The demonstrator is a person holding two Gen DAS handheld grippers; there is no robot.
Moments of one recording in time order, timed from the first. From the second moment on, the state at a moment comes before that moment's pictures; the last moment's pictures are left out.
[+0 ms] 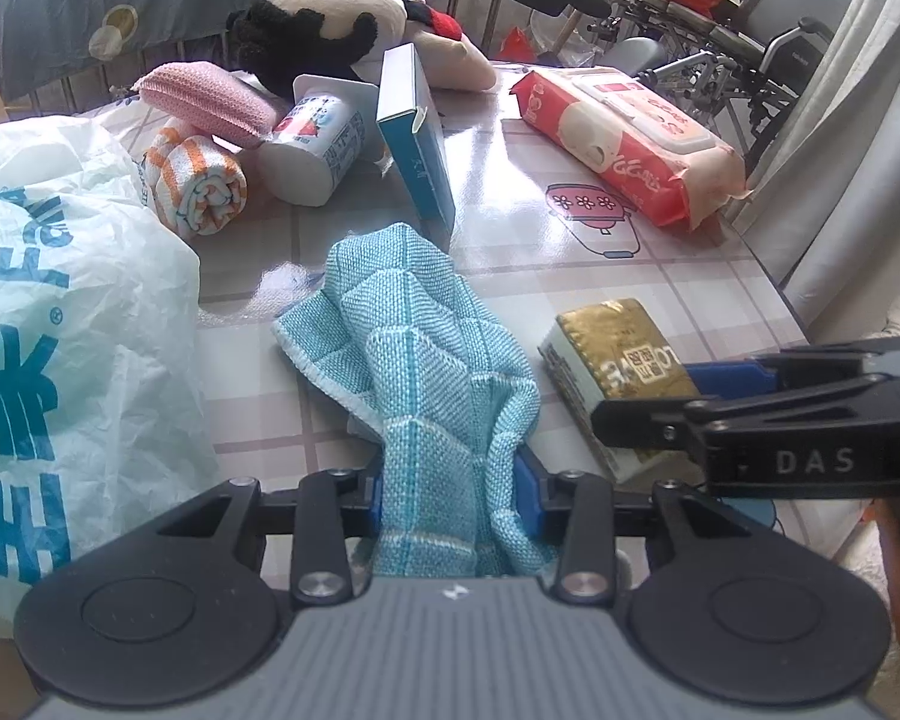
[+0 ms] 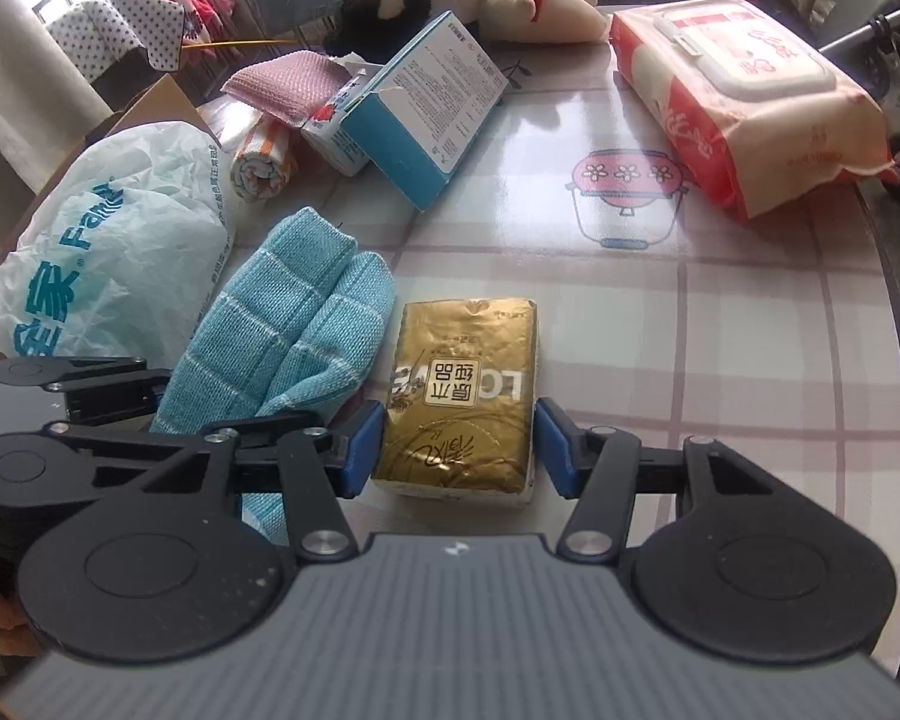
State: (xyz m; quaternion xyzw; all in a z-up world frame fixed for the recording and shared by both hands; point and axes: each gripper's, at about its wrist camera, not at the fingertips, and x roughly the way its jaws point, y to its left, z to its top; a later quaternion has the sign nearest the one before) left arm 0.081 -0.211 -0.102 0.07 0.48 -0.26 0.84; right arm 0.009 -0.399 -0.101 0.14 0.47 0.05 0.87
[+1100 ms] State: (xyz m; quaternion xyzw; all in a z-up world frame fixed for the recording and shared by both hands) left arm 0.077 -0.209 -0.040 0.06 0.39 -0.26 0.88; right arm 0.000 -0.426 -0.060 0.29 0.39 0.07 0.87
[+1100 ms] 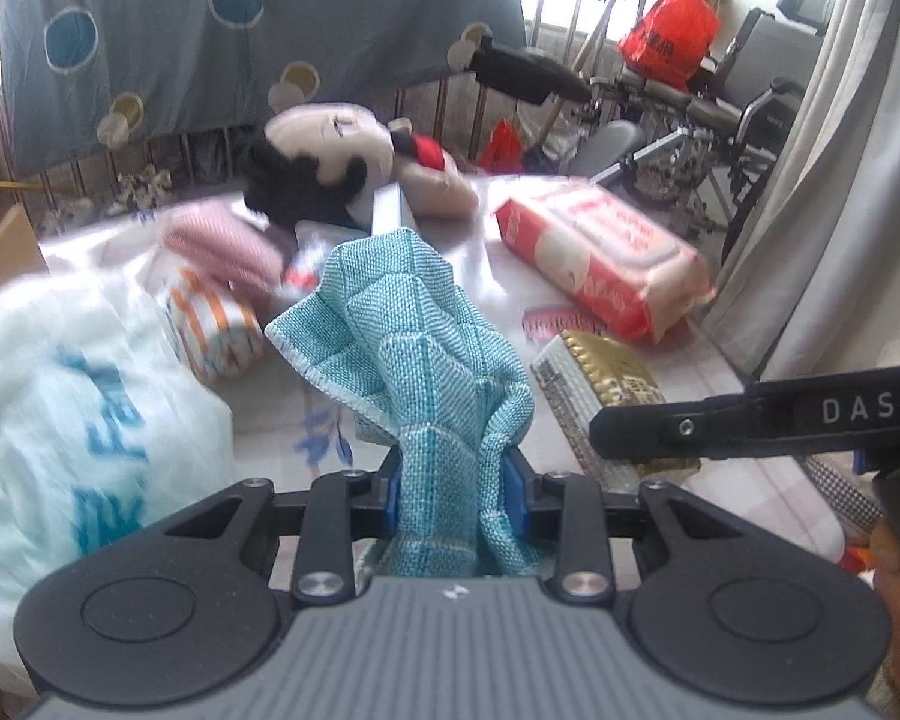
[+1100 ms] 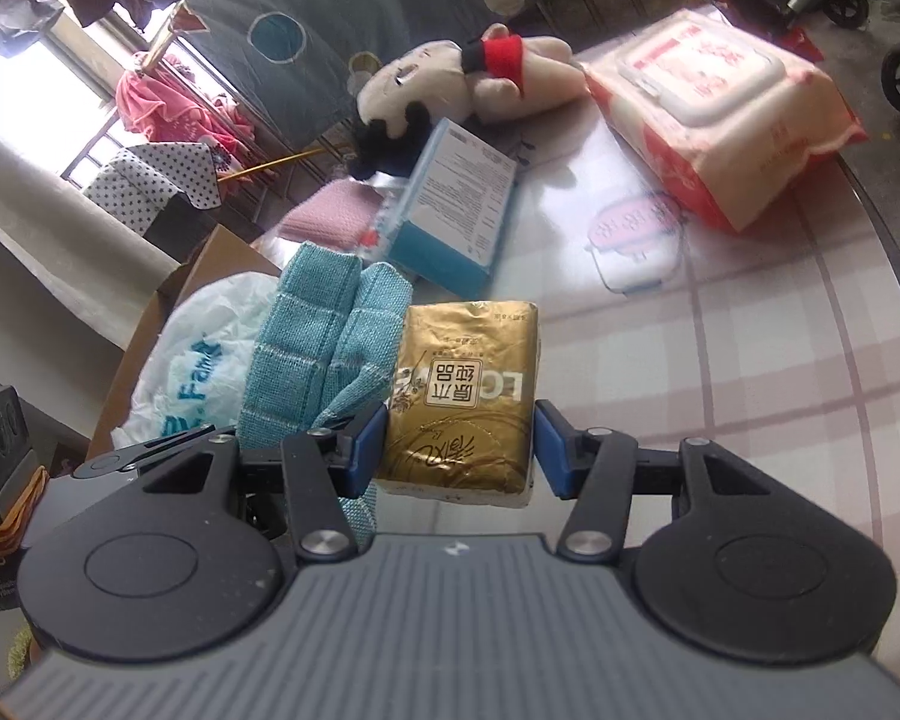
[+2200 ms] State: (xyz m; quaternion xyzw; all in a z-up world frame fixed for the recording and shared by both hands) left arm 0.199 0.130 0.079 -0.02 0.39 -0.07 0.92; right arm 0.245 -0.064 0.077 0.21 0.43 0.30 0.82
